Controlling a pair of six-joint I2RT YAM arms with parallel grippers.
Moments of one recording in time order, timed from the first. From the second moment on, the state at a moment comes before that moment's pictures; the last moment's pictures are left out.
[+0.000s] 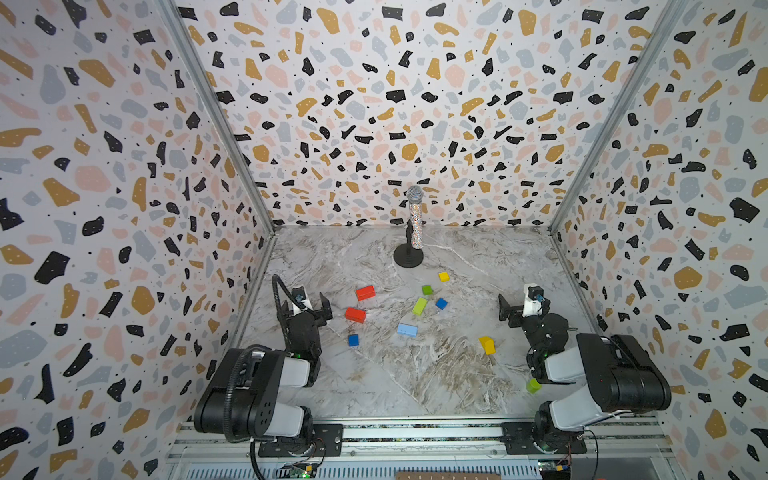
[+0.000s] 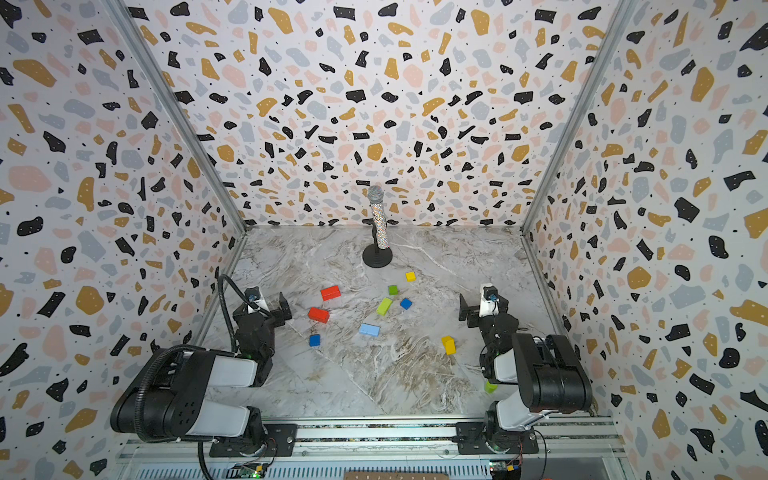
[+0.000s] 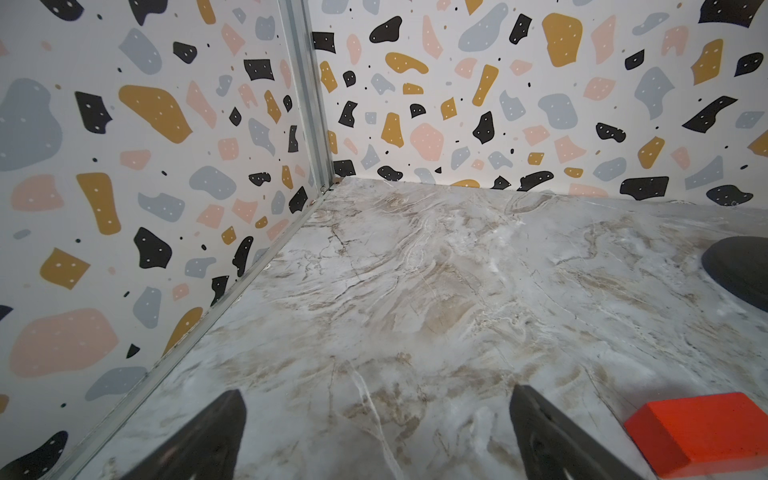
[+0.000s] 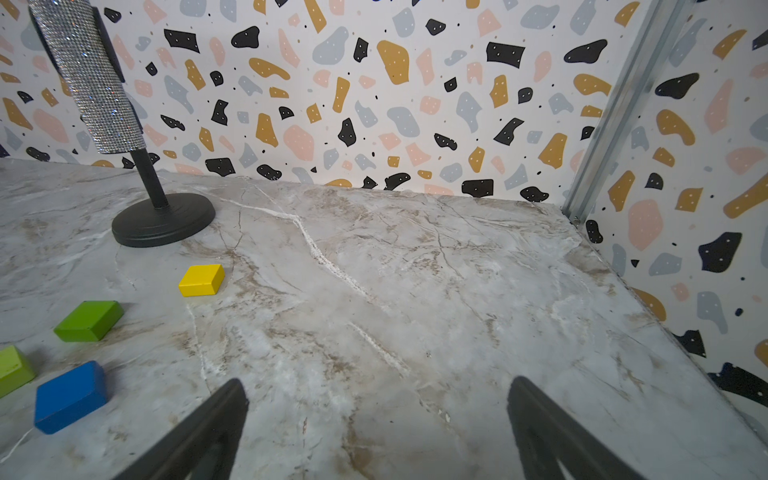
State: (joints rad) left arm -0.07 1.43 0.17 1.08 -0.37 -0.01; right arm -0.01 1.53 0.16 1.25 -0.17 -0.06
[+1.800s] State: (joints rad) left arm -0.60 1.25 0.97 -0.55 -0.56 -0.42; right arm 0.61 1.30 0.79 -0.21 0.07 0.16
